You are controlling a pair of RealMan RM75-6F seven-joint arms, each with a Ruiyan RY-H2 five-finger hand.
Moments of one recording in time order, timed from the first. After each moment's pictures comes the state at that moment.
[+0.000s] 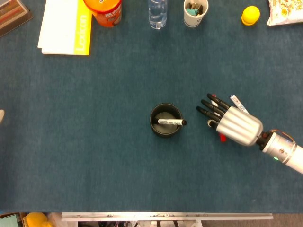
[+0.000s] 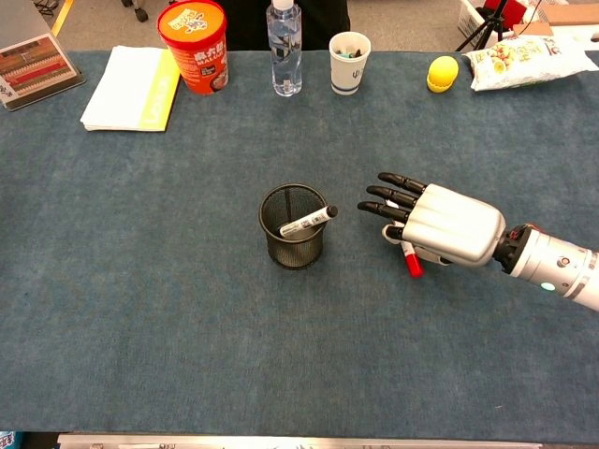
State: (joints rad) left arm -0.15 -1.06 -0.08 -1.68 1.41 1.41 -0.09; right arm 0.57 -1.72 -0.20 -0.82 -1.95 1.31 -0.20
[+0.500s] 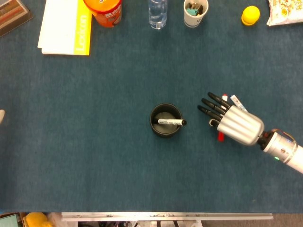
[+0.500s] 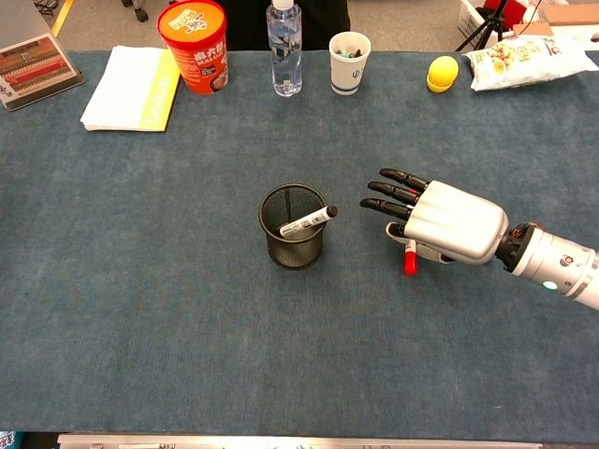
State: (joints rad) left arm -0.15 -1.06 -0.08 -1.68 1.41 1.41 -0.10; right arm 0.56 -1.73 -0.20 -0.80 -1.95 1.34 -0.18
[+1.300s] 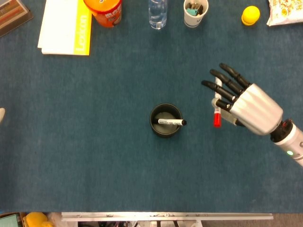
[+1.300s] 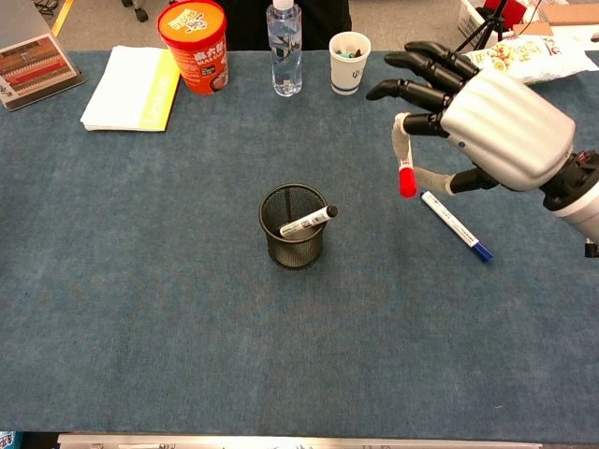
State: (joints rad) left arm -0.15 -1.04 -0.09 -1.72 1.41 1.42 -0.07; right arm 0.58 -1.47 -0.06 -1.31 -1.88 1.51 -0.10
